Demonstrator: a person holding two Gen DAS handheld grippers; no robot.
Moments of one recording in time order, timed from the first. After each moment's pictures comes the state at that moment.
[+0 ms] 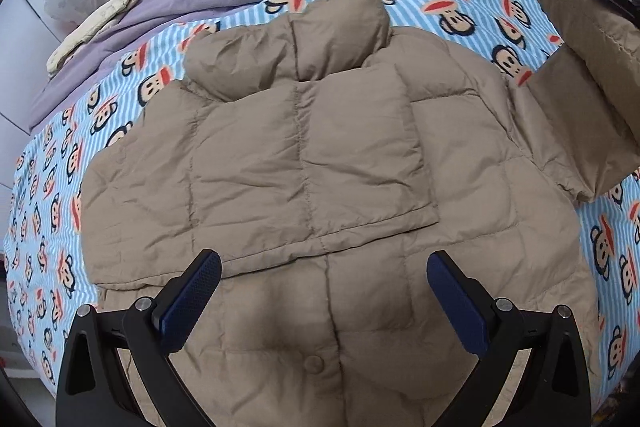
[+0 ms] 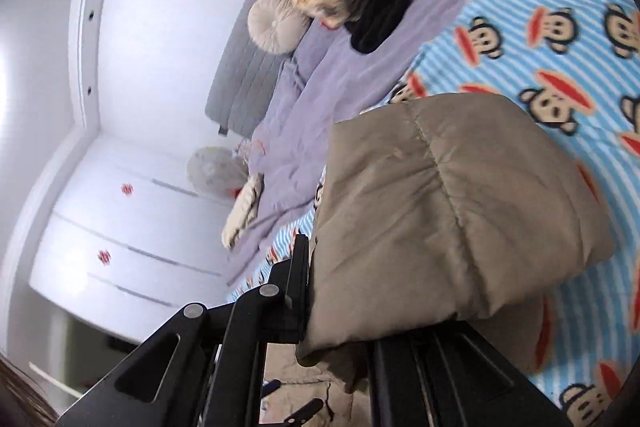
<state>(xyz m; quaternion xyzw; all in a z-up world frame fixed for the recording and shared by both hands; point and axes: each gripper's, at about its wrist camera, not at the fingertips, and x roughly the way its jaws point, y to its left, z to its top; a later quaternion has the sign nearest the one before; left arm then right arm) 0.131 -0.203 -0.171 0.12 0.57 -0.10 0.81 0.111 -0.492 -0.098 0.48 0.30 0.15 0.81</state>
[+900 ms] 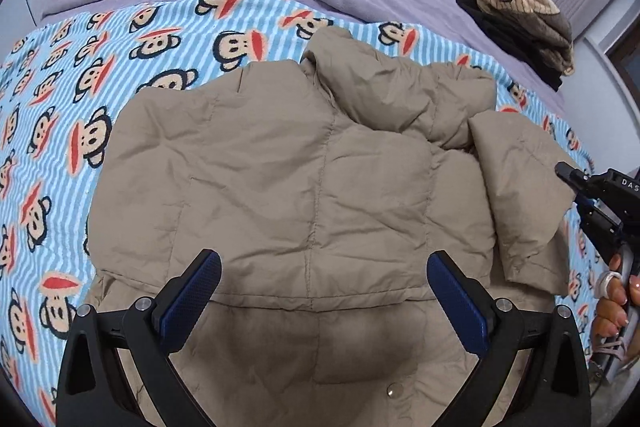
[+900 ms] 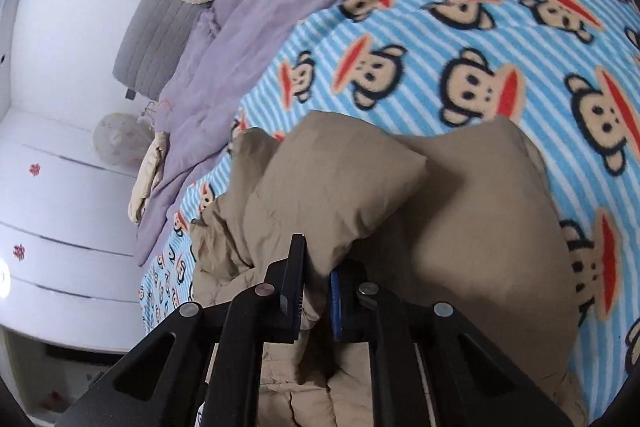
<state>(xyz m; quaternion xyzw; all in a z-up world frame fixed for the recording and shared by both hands) 0.173 -0.061 -0.171 -0.10 0.55 -0.10 0.82 0.162 -0.406 -0.140 0.43 0.43 0.03 0.80</state>
